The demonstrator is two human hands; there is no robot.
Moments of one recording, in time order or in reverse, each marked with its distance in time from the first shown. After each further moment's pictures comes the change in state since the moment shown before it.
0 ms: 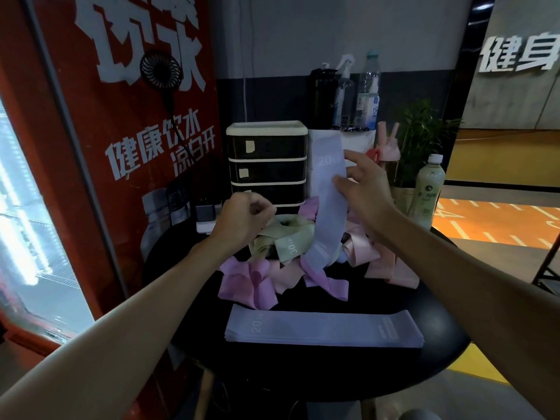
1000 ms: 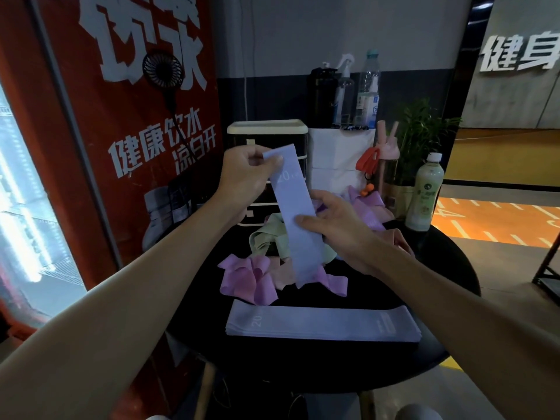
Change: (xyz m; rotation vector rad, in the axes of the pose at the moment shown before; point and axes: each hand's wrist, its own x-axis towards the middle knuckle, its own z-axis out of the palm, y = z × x) left_hand 0.013 0.070 -0.021 -0.405 0.151 -0.058; right_hand -0.050 0.008 0.027 0.302 -0.398 0.159
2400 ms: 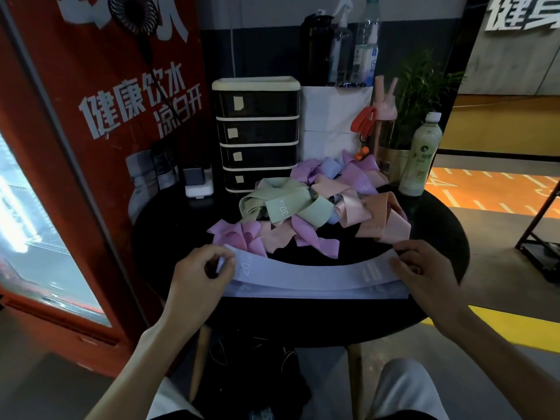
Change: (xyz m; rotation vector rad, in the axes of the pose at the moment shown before) left_hand -0.166 -0.122 -0.047 0.391 0.008 -0.039; right_hand -0.141 0.075 -0.088 -0.523 0.508 0.102
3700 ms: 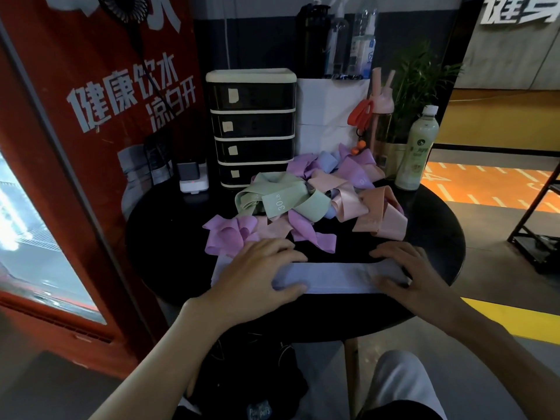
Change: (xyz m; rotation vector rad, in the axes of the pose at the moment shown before) left_hand 0.009 0.041 0.043 0.328 -0.520 0.427; right_hand 0.002 0.022 -0.008 -0.403 -0.289 -0.271
